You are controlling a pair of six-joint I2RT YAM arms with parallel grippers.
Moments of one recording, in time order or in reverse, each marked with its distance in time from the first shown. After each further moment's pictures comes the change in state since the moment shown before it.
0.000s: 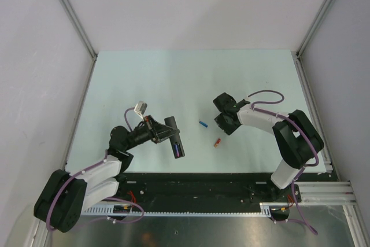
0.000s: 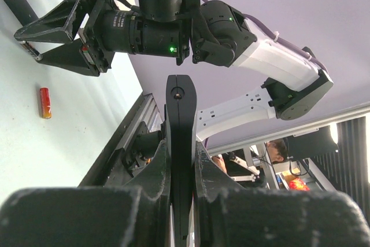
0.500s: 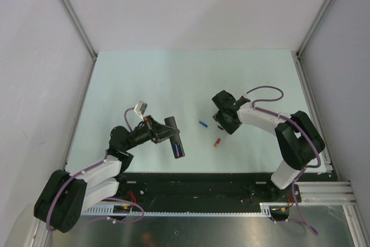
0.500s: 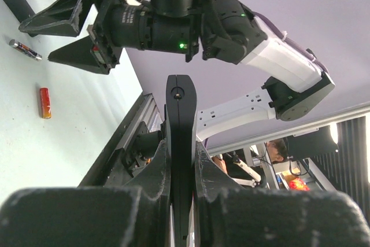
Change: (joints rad) left arm 0.000 -0.001 -0.001 0.000 0.000 0.000; right arm 0.009 -0.008 0.032 -0.043 0.006 -0.039
